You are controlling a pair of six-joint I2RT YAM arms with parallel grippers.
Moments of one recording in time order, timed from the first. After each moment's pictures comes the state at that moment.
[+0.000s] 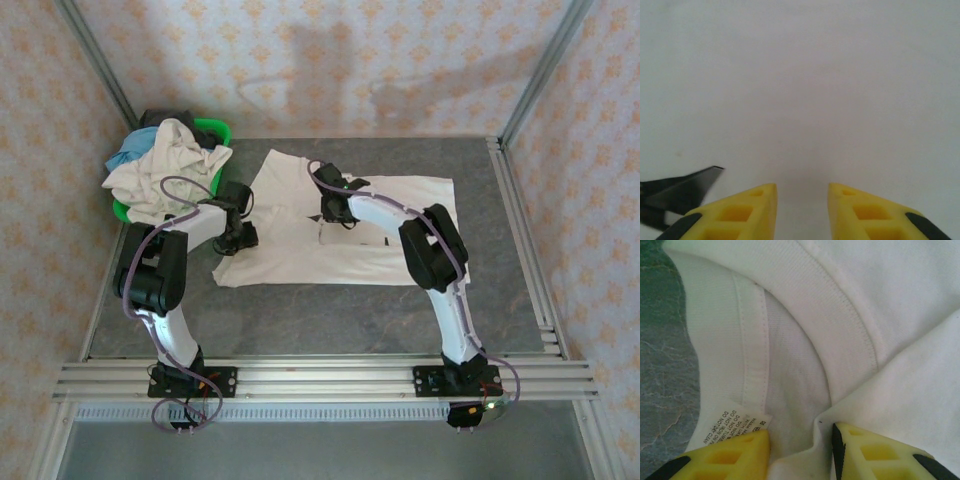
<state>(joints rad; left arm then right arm) -0.16 1.81 1.10 -0.60 -0.04 -0.54 0.61 2.20 1.71 -0.65 0.26 0.56</state>
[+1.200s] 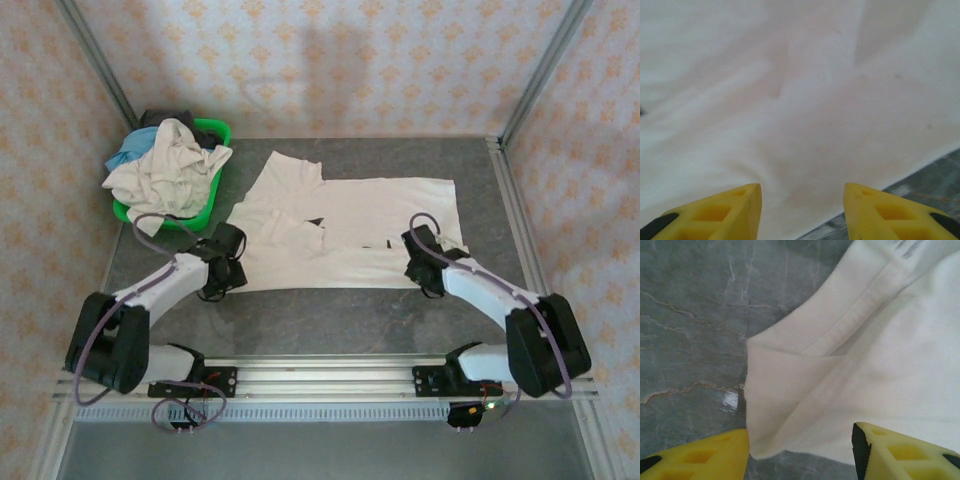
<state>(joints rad) -0.27 1.30 0.69 -0.71 -0.19 -0.73 0.39 1.27 0.65 -0.57 0.29 0.88</state>
